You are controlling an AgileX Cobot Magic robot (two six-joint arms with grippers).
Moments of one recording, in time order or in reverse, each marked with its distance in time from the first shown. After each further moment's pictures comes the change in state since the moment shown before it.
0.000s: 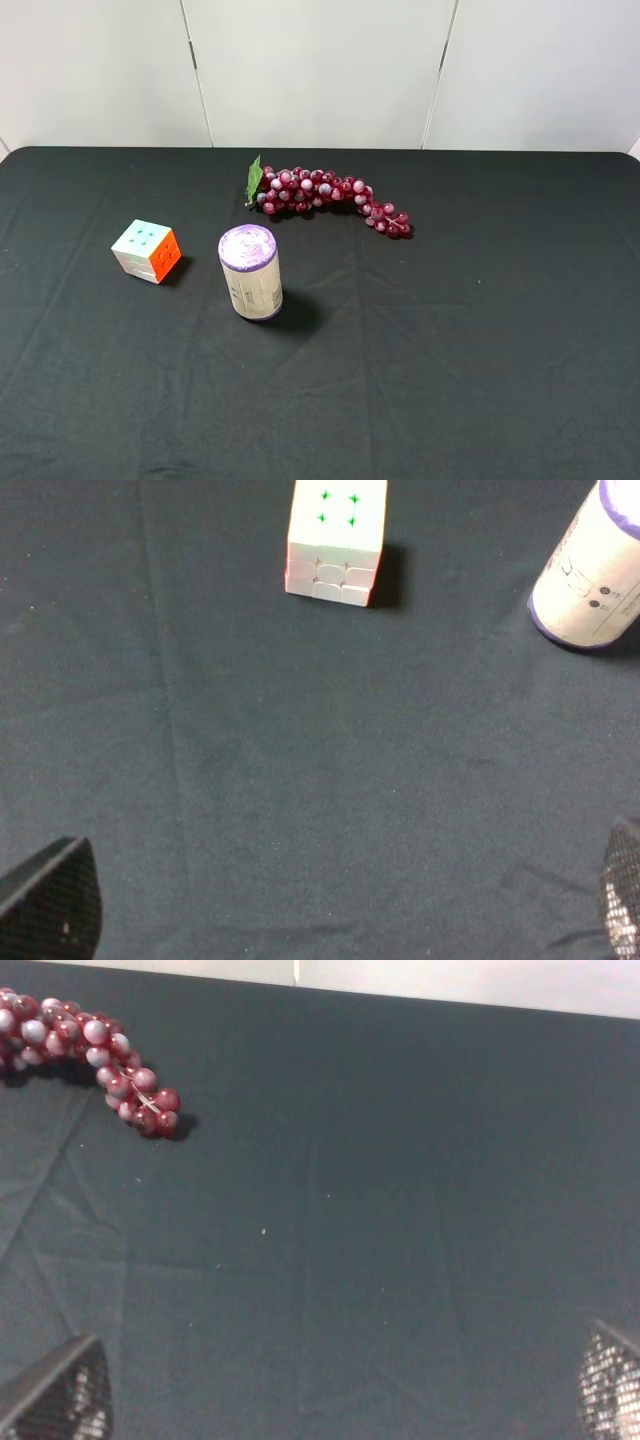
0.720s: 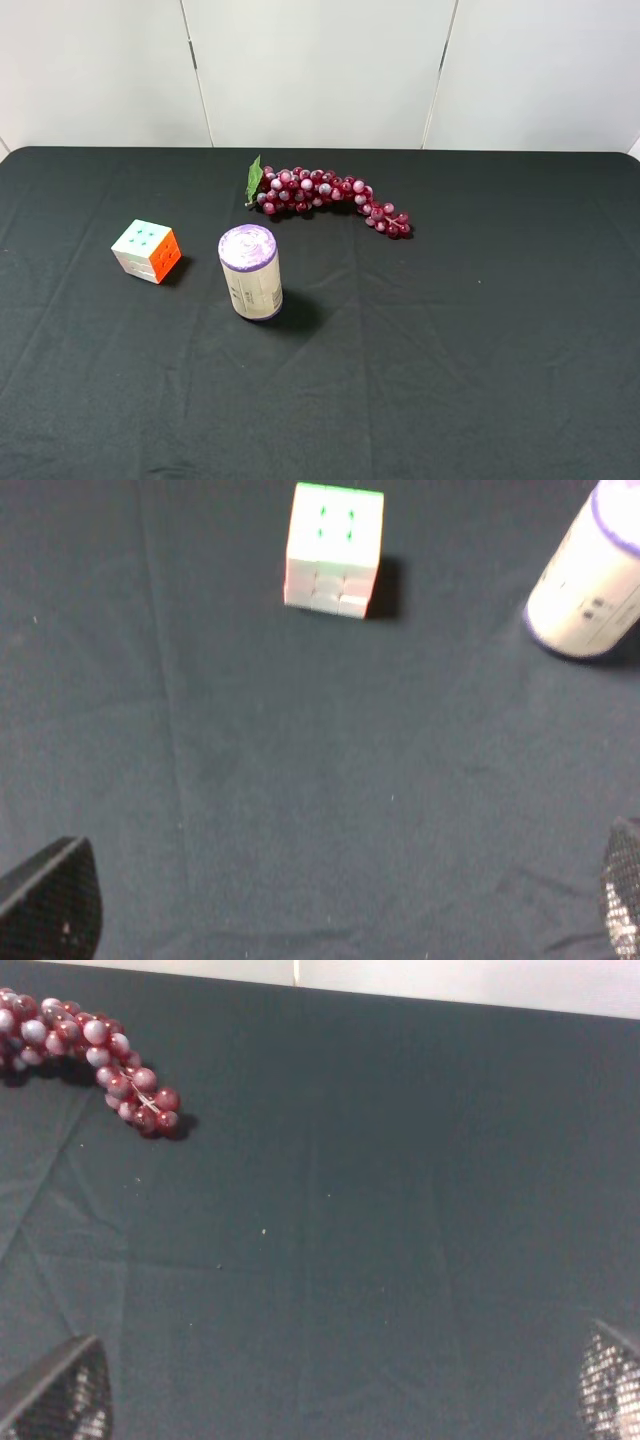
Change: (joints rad) left arm 0.000 0.013 -0.011 -0.001 -0.001 0.004; right arm 0.000 0.000 0.000 -0.001 0.000 0.000
